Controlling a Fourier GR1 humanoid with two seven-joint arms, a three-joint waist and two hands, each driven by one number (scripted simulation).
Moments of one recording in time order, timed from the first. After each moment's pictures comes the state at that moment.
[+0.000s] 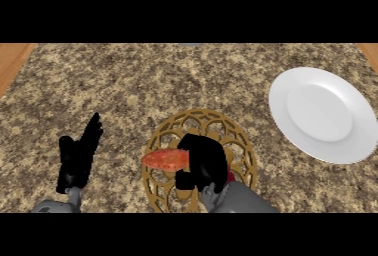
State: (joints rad) left arm -0.04 0.28 -0.20 -1.43 0.13 0.30 0.16; right arm -0.45 -0.01 0.76 -1.40 0.63 -0.19 1.03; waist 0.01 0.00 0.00
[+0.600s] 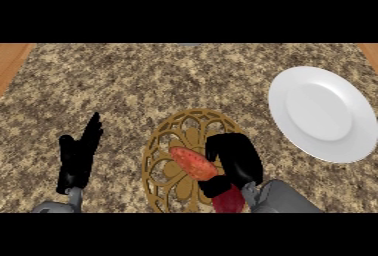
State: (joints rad) left arm -0.03 0.26 -0.18 -1.46 0.10 0.30 0.20; right arm -0.40 -0.27 0.76 -1.53 0.63 -0.07 0.67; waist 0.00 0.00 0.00
